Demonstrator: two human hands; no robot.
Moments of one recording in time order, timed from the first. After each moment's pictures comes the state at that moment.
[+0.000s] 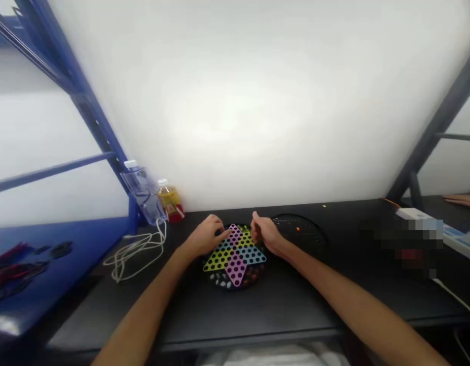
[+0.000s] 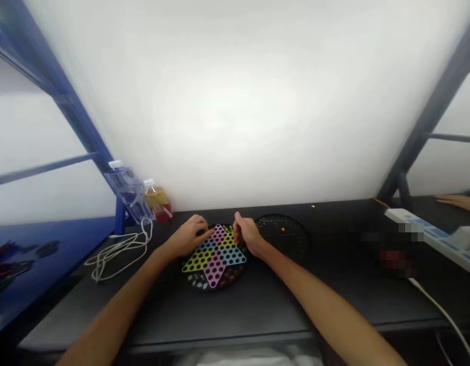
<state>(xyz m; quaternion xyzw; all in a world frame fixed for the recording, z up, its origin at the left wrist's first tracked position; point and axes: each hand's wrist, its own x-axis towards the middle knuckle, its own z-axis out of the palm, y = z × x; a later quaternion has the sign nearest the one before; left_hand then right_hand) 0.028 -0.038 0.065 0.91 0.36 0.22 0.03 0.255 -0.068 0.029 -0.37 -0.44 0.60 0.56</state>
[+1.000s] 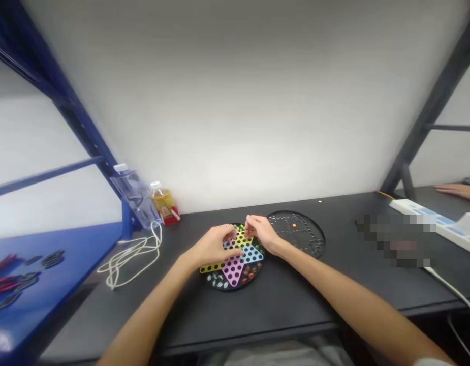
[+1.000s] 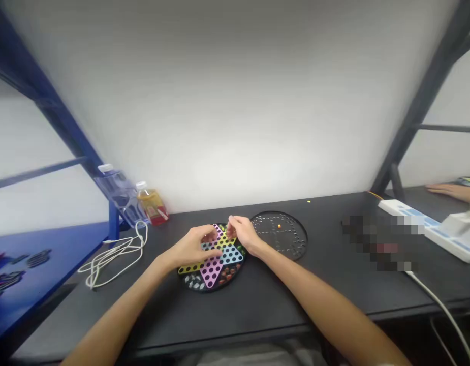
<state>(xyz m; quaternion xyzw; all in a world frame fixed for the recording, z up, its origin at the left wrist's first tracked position) 0.060 -0.074 0.081 0.92 0.32 0.20 0.13 0.256 -0.066 0.020 -0.37 -0.49 0.55 0.57</state>
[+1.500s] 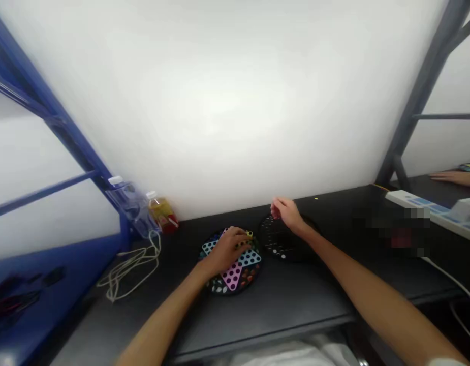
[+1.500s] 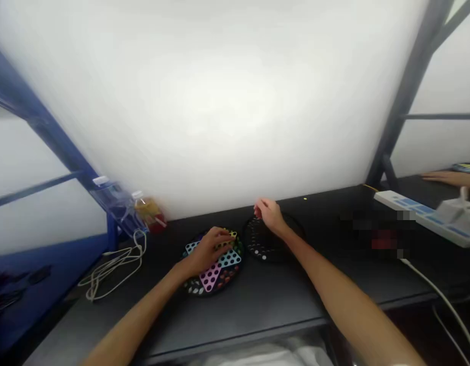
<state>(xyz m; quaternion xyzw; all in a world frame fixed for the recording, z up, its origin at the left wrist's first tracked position) 0.096 -0.073 0.056 0.93 0.27 0.21 0.11 0.353 -0.056 0.042 -0.50 -0.52 0.33 0.61</state>
